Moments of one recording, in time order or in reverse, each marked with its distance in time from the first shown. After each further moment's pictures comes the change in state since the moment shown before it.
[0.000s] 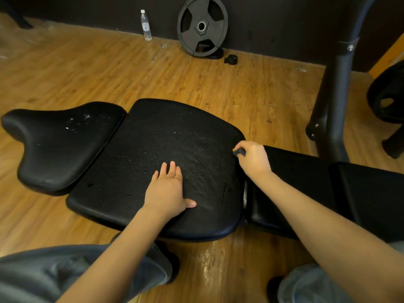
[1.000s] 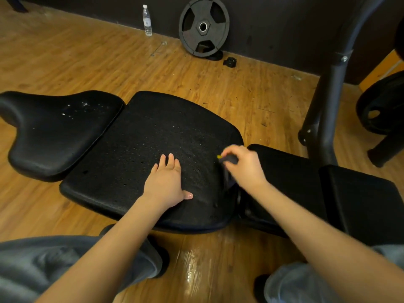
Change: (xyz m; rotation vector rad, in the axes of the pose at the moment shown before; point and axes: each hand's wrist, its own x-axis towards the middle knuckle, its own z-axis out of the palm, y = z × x) left_hand 0.001 0.003 0.002 -0.025 0.002 -0.002; right_hand -0.050 -0.023 -0.006 0.162 -0.030 -0.226
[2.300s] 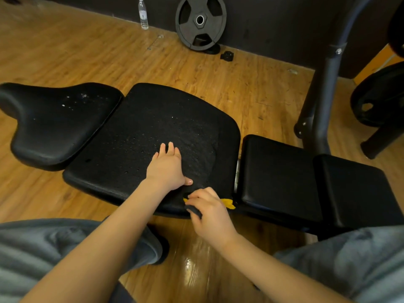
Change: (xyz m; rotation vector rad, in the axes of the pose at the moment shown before) left_hand -0.001 0.004 -0.004 -0.035 -0.001 -0.018; right_hand -0.113 -0.036 0.074 -0.063 -0.057 -0.249
